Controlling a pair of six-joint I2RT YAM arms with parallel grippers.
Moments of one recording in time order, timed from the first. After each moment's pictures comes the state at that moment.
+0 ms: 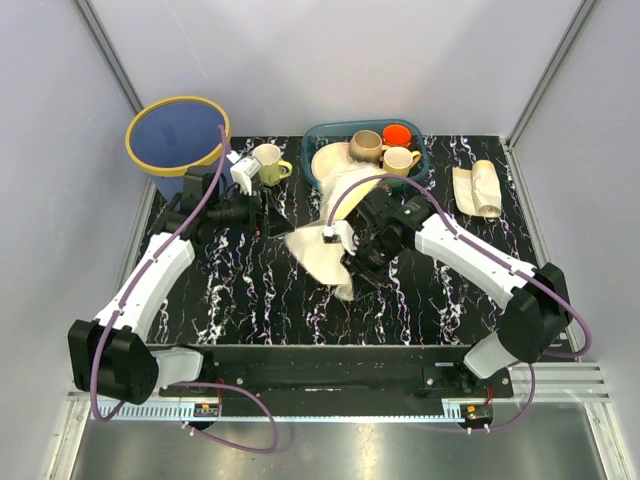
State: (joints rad) left arm -0.22 1.24 1.07 -0.42 0.74 -0.20; right arm 0.69 1.54 1.33 -1.08 -0.63 -0.40
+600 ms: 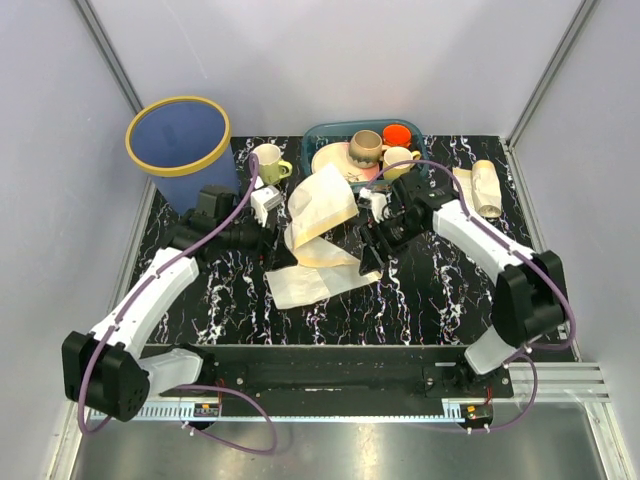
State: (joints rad) left arm -0.33 1.16 0.96 -0.54 0.73 0.08; right arm 0.43 1.58 1.25 -0.91 -0.69 -0.16
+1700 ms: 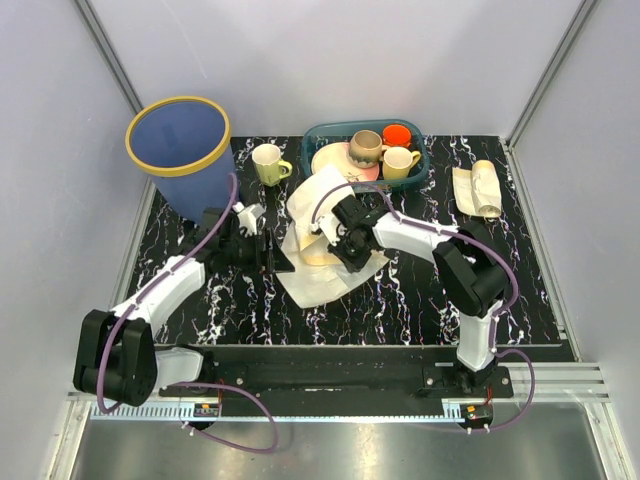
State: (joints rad) left arm -0.23 1.24 0.72 -0.34 0.69 -0.39; right arm 0.70 1.92 1.29 -0.57 -0.15 -0.32
